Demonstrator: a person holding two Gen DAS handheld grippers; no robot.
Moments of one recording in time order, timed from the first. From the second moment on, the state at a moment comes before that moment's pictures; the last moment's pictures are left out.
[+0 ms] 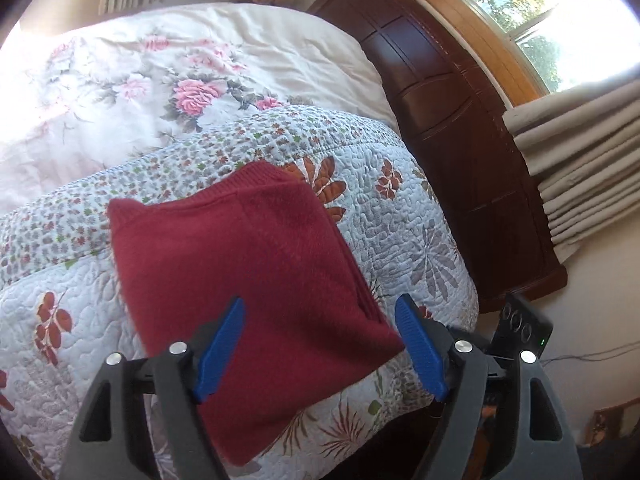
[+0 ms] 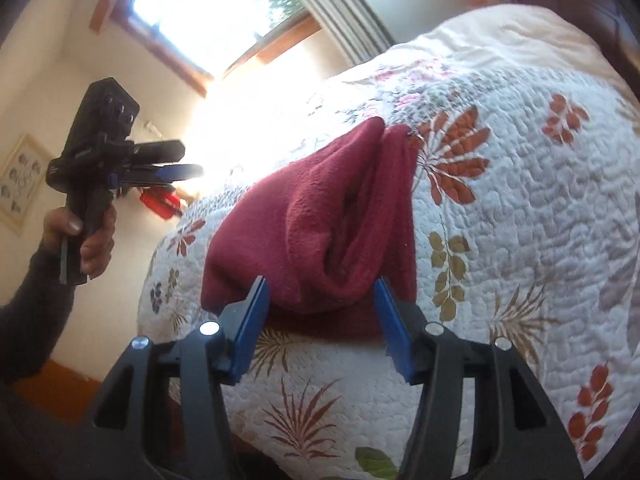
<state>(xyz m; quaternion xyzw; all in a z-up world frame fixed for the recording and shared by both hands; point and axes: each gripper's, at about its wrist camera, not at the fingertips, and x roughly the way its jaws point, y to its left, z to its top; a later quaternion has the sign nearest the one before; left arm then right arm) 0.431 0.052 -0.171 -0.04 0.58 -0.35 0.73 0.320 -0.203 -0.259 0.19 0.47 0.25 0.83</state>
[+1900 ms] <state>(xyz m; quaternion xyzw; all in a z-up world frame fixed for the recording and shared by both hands) 0.304 0.095 -0.200 0.11 0.51 -0.35 0.77 0.329 -0.116 -0.345 0.46 0.47 0.23 0.72</state>
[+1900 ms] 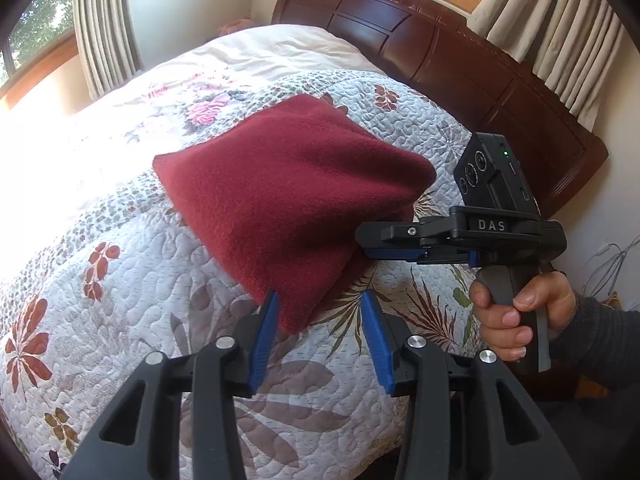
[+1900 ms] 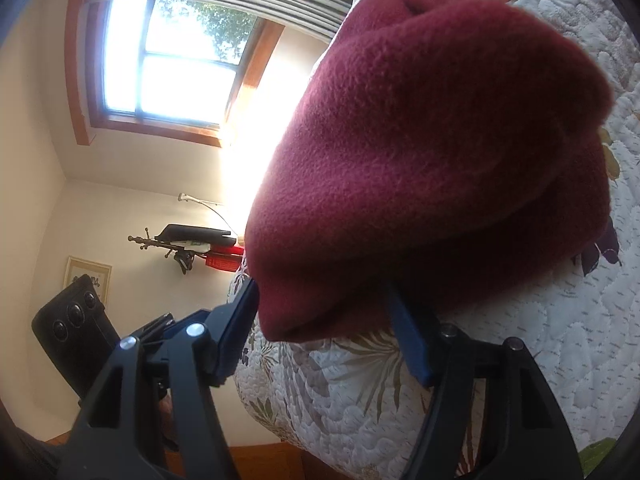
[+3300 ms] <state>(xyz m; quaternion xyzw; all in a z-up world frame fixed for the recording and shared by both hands) 0.349 0.066 -0.200 0.02 0.51 -0.39 0.77 0.444 -0.245 -0.300 0.31 0.52 0.19 0.78</state>
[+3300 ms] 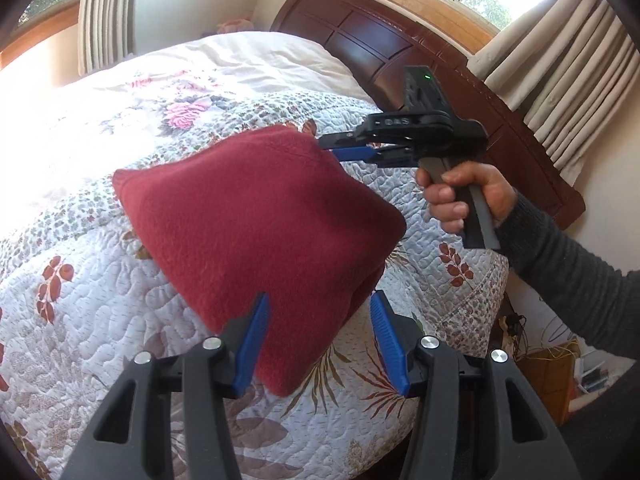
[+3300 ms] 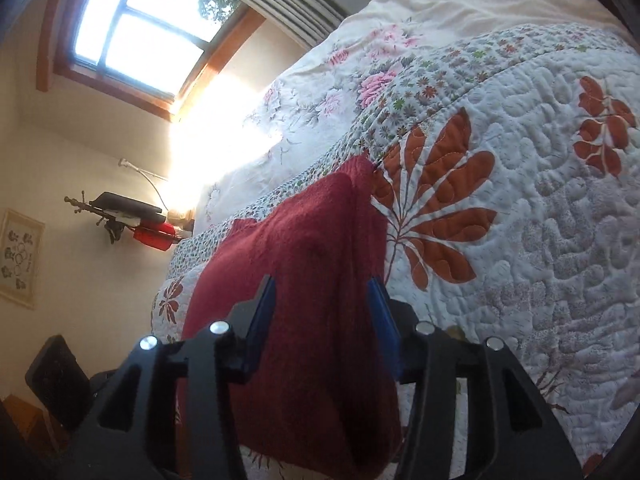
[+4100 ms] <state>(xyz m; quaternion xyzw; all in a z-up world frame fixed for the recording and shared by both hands) 0.361 0.072 -0.190 -0.01 0.51 -0.41 0.76 0.300 -0.180 -0.330 0.59 0.40 0.15 0.69</state>
